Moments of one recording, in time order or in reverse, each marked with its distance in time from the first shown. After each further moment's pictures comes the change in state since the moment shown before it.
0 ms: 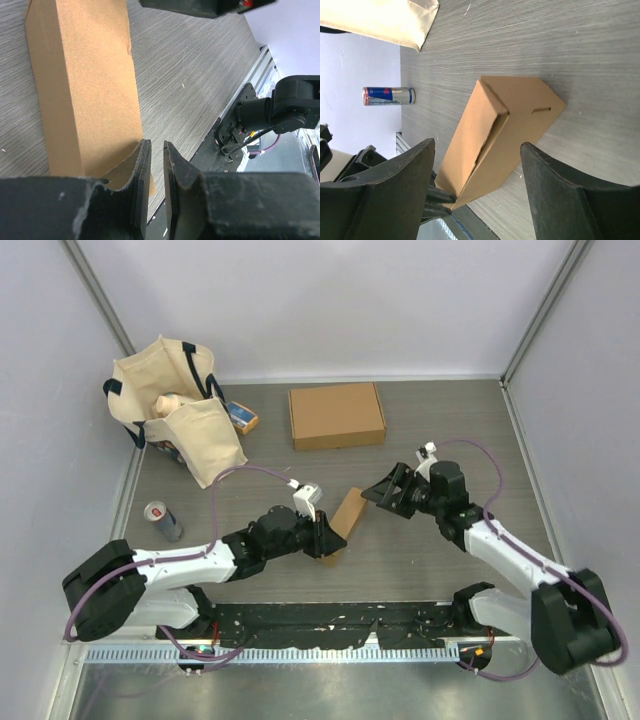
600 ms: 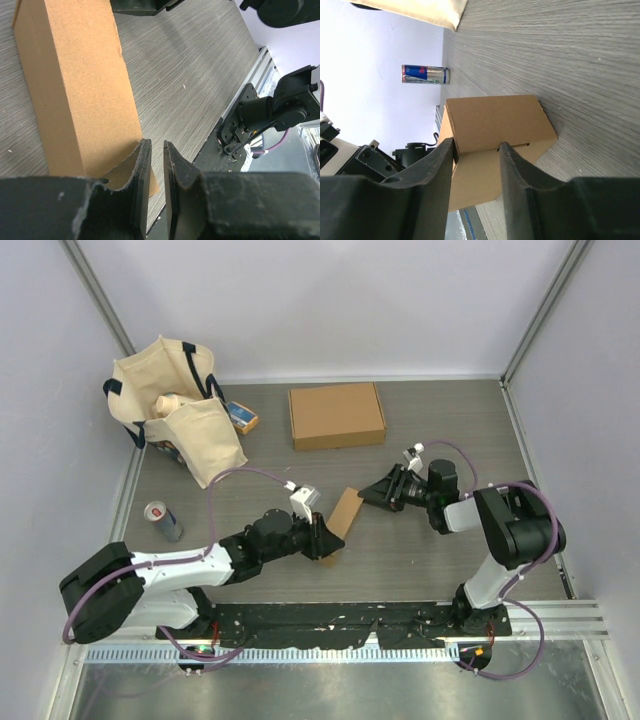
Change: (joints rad) left arm 0.000 -0.017 -0.042 0.054 -0.005 0.024; right arm -0.179 0.623 -0.018 0.708 -0.471 0.074
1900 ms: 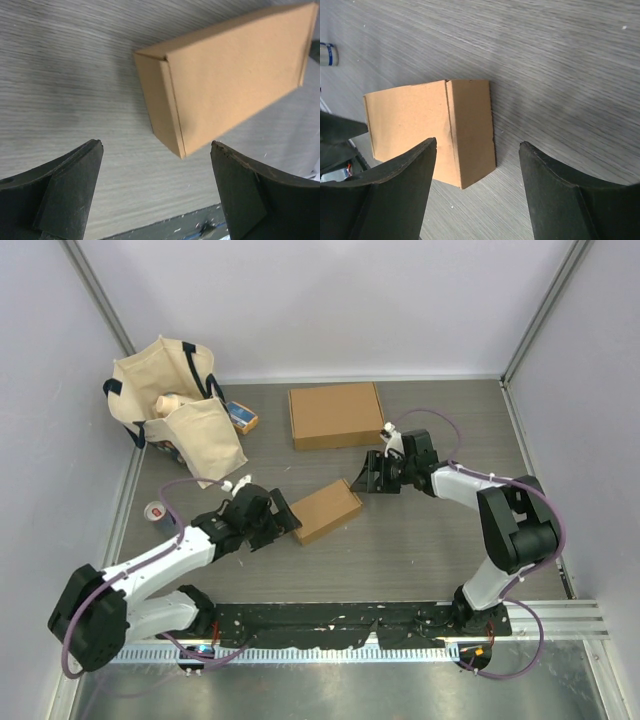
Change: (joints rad) left arm 0.297 -0.139 0.167 -0.824 -0.164 -0.359; right arm 0.114 0.000 0.400 -0.774 0.299 -0.566
